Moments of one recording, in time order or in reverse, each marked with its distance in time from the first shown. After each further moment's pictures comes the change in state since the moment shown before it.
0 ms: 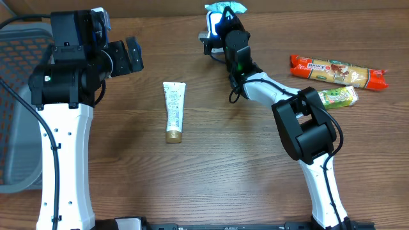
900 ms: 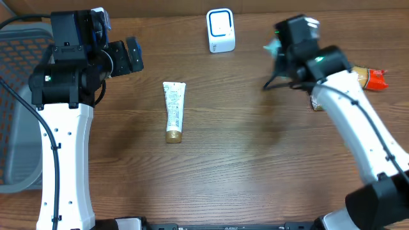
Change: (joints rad) left arm 0.000 0.000 0.000 0.000 0.000 0.000; right arm -0.182 -0.692 -0.050 -1.693 -0.061 2.510
